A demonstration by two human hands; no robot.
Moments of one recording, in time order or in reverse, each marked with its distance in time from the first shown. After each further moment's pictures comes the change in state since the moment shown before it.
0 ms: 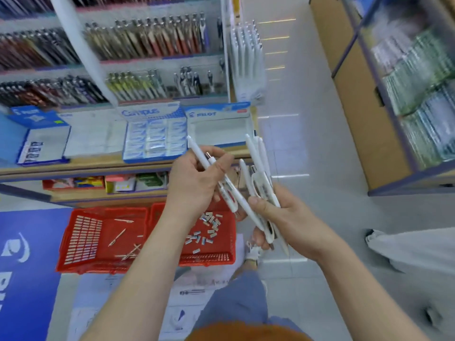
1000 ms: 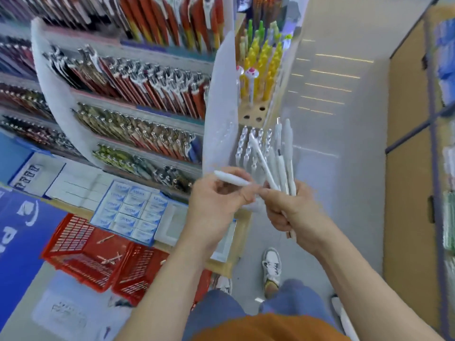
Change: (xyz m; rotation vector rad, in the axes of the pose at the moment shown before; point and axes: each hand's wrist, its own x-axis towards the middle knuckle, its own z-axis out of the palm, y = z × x) left_hand 0.221 0.101 0.124 -0.279 0.249 -0.044; right_hand 0.240 -0.180 -0.182 0.002 -0.068 -0.005
